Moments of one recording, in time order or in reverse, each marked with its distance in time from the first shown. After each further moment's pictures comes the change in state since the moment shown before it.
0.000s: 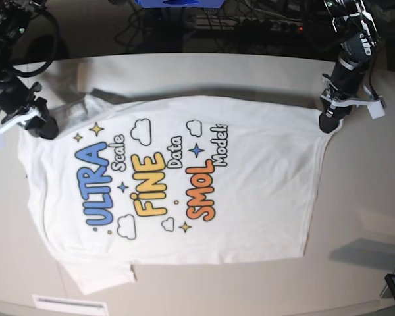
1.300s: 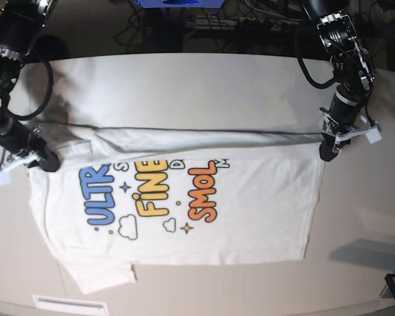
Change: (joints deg) left arm -15.9 1.1 -0.1 -15.4 -0.6 1.9 -0.3; right arm 15.5 7.8 -9.6 -26.0 -0.2 0.0 6.4
